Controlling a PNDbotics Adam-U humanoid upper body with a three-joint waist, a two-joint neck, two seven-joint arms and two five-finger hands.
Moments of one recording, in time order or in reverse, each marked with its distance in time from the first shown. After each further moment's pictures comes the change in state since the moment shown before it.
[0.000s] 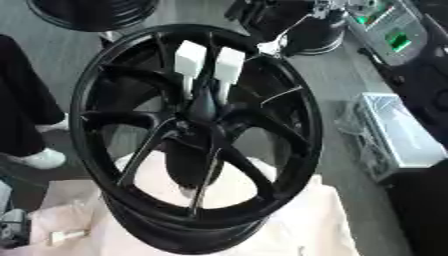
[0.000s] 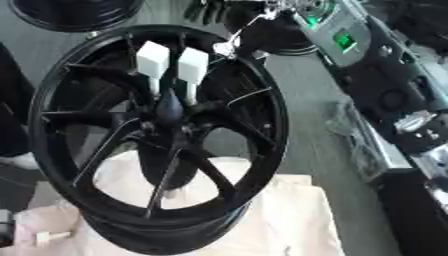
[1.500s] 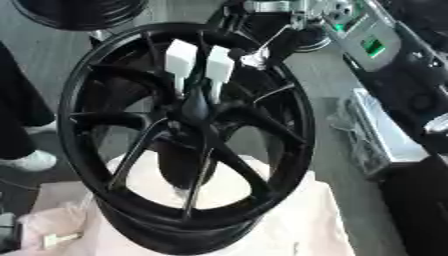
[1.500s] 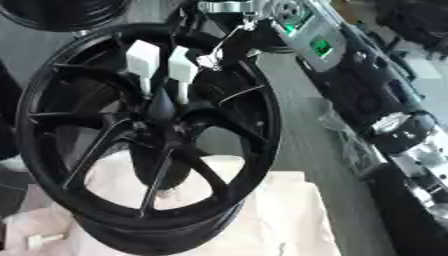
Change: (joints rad) left arm 0.007 0.000 0.012 0.036 -0.014 0.000 0.023; right arm 0.019 0.033 0.000 -0.004 0.048 -0.035 -0.018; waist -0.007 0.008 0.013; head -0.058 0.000
